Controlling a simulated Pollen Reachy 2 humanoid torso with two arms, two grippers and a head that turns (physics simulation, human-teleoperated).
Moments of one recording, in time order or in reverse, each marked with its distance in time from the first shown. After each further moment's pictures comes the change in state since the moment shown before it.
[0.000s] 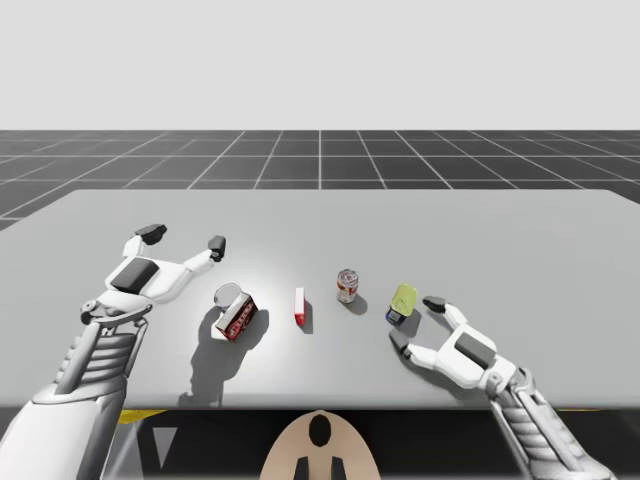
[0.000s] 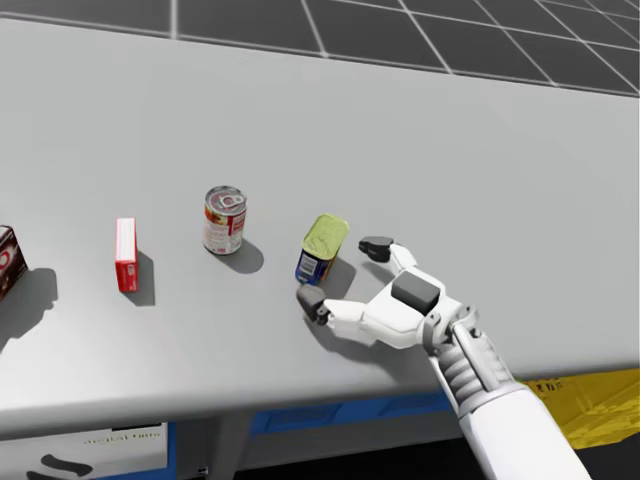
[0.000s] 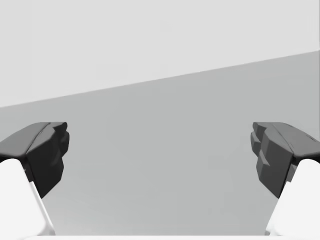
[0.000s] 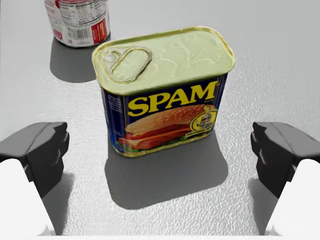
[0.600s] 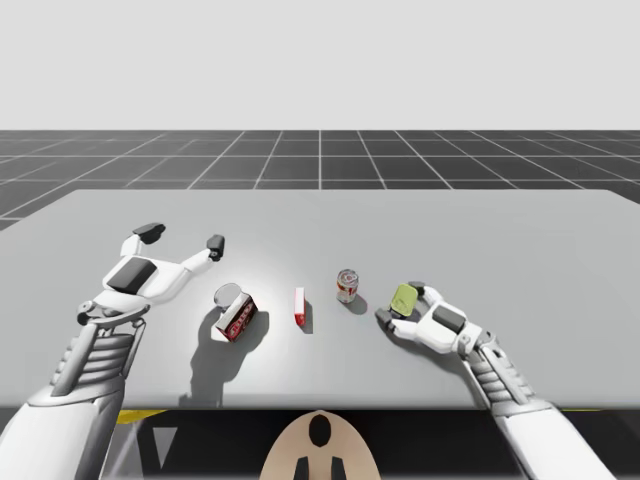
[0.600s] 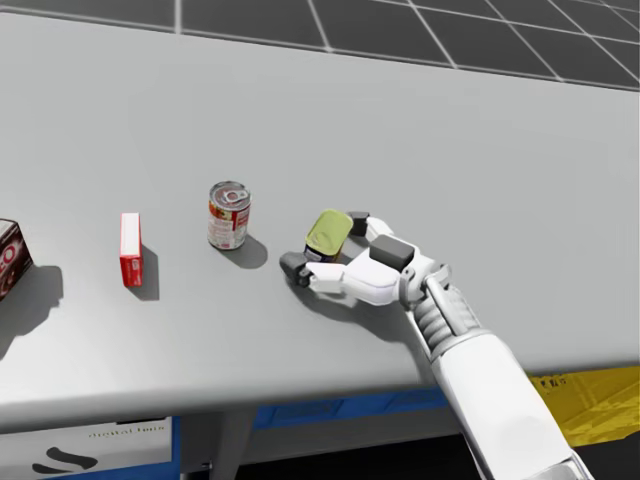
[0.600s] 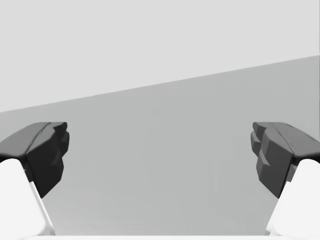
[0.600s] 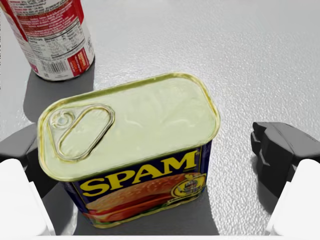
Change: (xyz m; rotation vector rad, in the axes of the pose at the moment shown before) left arm 0.003 0.000 0.002 -0.003 -0.013 0.000; right arm 0.010 -0.022 -0.051 0.061 0.037 -0.070
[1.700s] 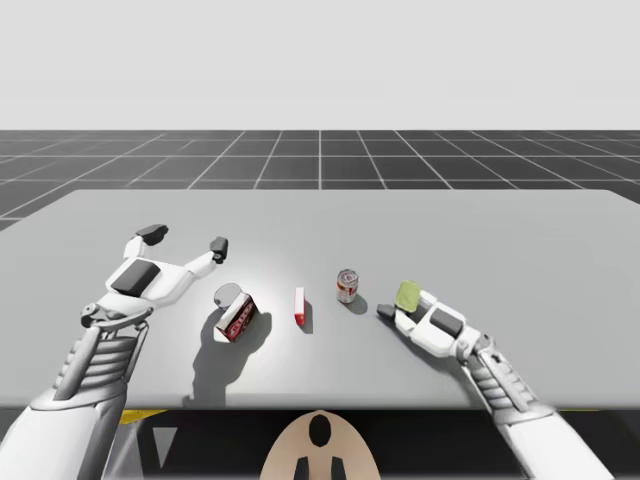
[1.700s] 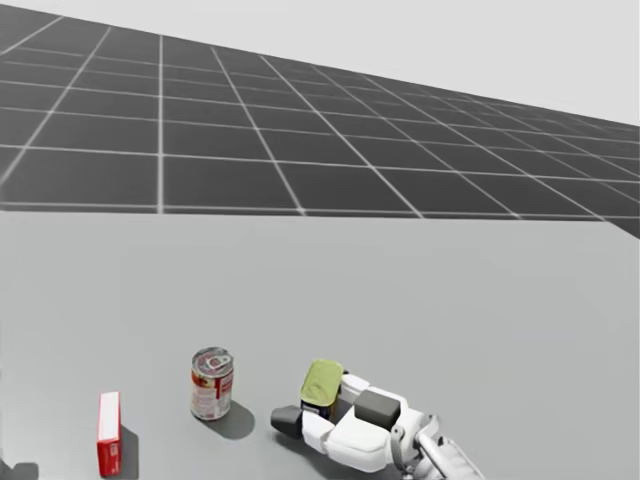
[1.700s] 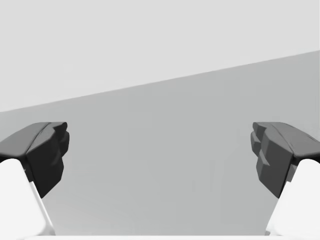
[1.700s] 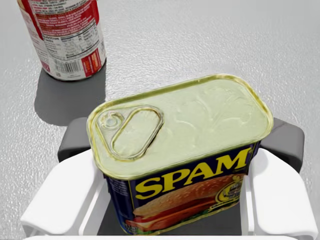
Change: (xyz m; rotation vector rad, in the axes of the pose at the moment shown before) left arm -0.001 -0.006 0.002 -0.007 0.004 -0.012; right arm 0.001 0.011 0.000 -0.009 -0.011 0.050
